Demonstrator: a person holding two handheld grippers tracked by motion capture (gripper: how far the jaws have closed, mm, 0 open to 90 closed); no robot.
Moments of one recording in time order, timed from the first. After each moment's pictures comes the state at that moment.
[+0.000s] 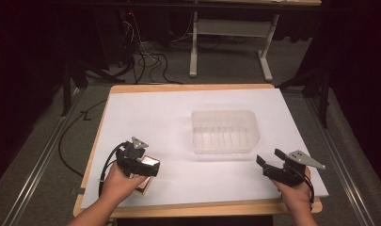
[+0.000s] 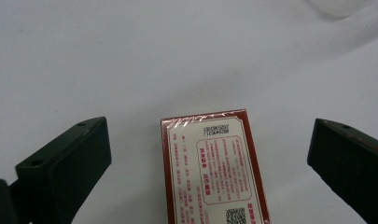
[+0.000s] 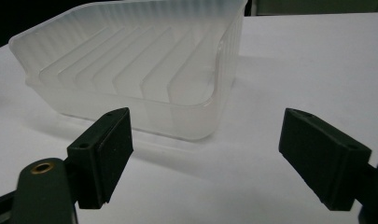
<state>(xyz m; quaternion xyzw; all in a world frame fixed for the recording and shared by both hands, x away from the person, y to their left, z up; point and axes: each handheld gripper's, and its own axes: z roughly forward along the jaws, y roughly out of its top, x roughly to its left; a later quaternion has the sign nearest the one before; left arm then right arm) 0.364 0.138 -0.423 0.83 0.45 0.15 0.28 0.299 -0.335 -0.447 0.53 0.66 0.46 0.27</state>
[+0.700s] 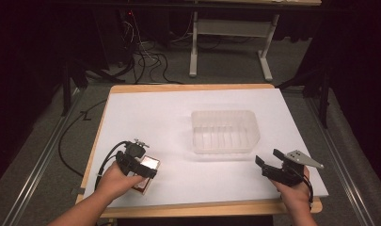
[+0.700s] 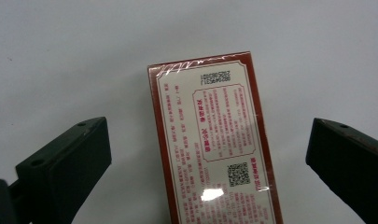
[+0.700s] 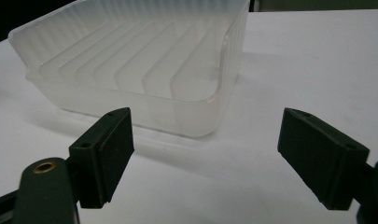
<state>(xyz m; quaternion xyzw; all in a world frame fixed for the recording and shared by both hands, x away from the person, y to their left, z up) 0.378 0.141 -0.429 0.87 0.46 0.06 0.19 0.300 -0.334 -0.448 0.53 0.67 0.46 0.27</state>
